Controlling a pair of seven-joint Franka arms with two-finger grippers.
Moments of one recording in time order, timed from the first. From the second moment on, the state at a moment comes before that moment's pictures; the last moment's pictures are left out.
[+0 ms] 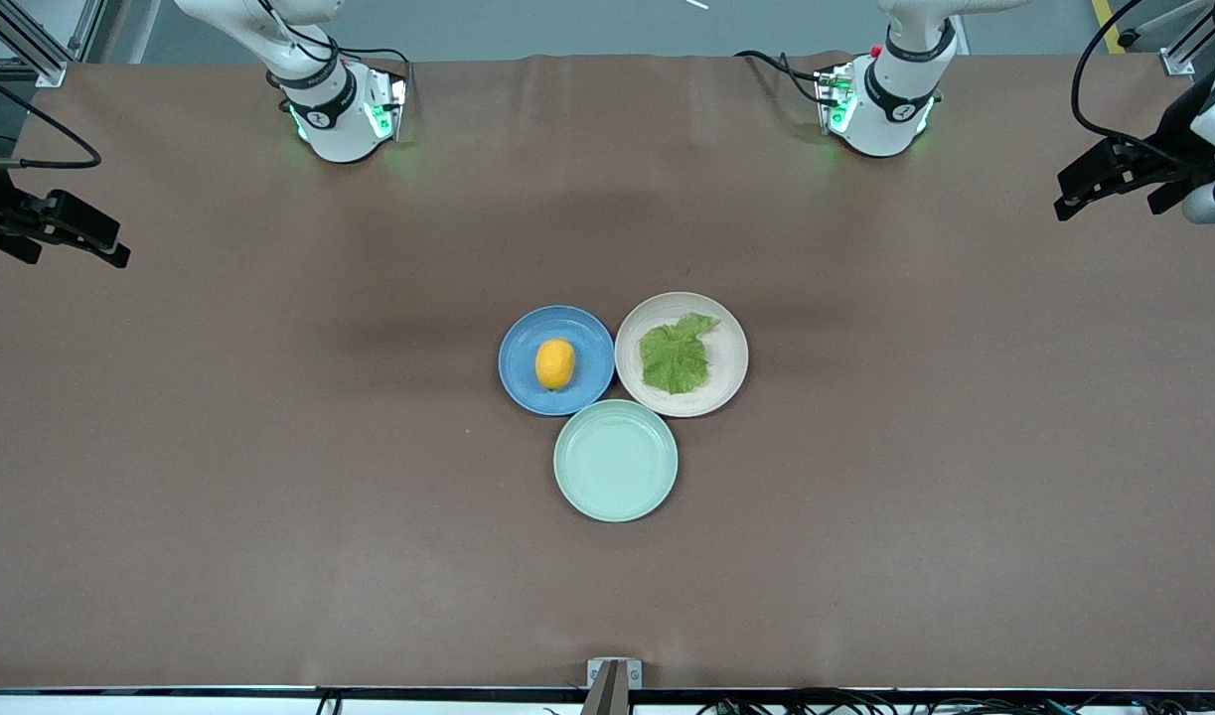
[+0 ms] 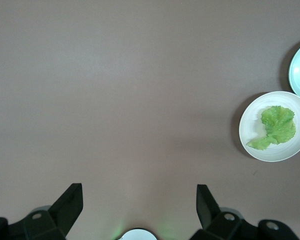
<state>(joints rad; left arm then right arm) 0.06 -0.10 -0.13 -1.60 0.00 1.47 -0.12 -0.03 0.01 0.02 -1.49 0.02 1.49 0.06</state>
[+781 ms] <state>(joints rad) 0.05 -0.05 -0.15 -1.59 0.00 1.47 -0.17 -0.02 0.01 0.03 -1.49 0.02 1.45 0.06</state>
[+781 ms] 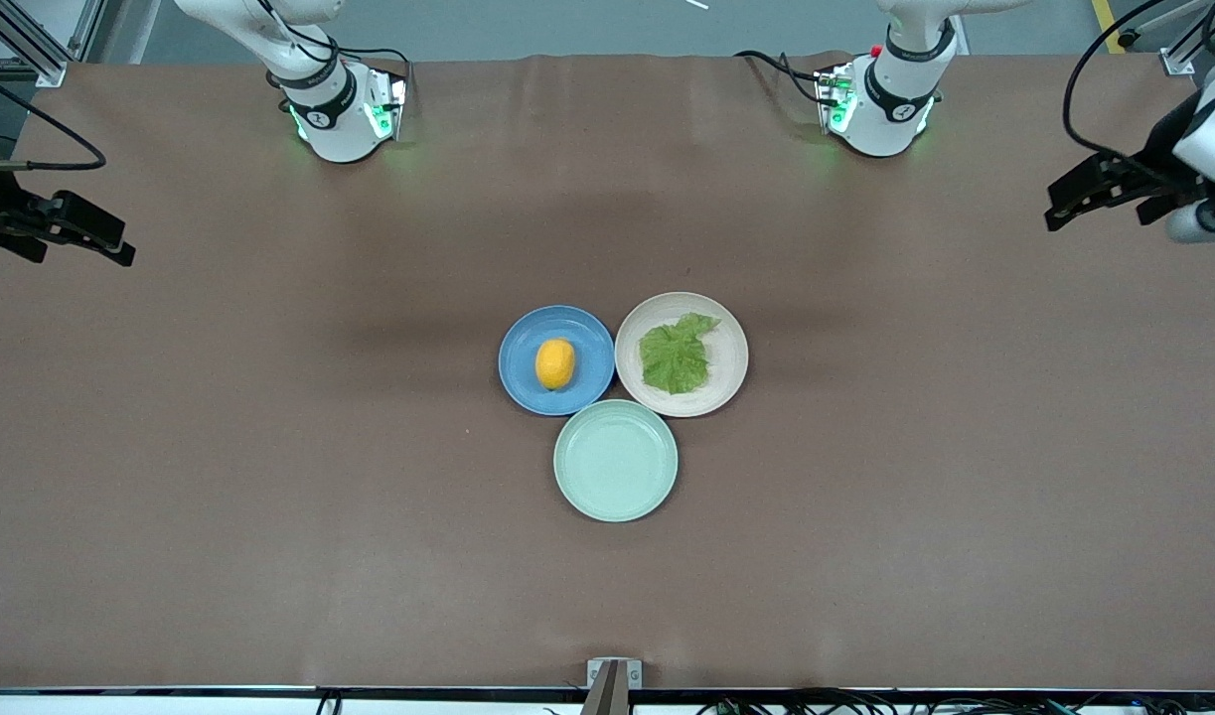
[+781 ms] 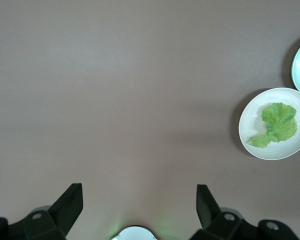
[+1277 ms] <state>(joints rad) 0.01 0.14 -0.33 -1.66 0.00 1.68 -0.52 0.33 0.10 0.05 -1.69 0.02 1.72 0.43</state>
